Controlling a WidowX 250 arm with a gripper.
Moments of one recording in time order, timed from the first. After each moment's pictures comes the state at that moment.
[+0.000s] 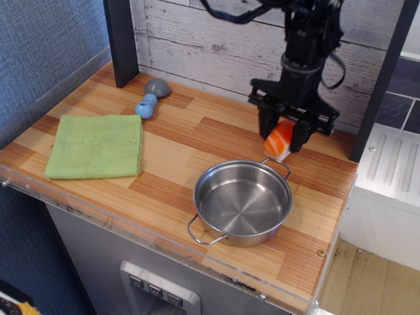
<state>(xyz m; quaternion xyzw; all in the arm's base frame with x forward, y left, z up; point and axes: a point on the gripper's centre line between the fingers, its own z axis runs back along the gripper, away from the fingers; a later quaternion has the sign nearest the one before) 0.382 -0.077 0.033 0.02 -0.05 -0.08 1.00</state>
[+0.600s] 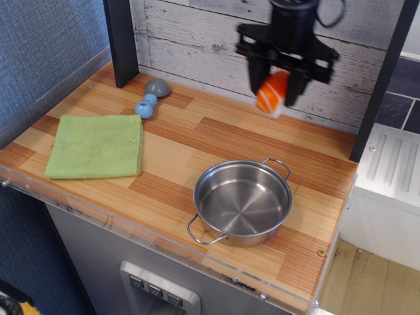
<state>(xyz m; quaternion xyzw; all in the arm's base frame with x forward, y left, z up) 0.359 -0.050 0.111 0.01 -0.10 -0.04 0.99</state>
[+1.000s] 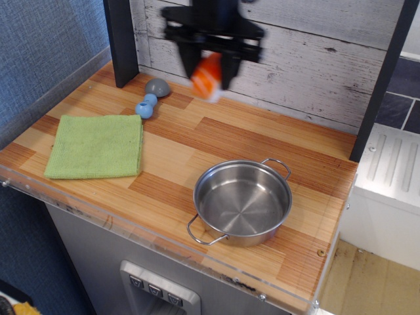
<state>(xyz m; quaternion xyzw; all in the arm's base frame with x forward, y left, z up) 0.325 0.017 0.127 0.02 -0.12 0.03 0.99</state>
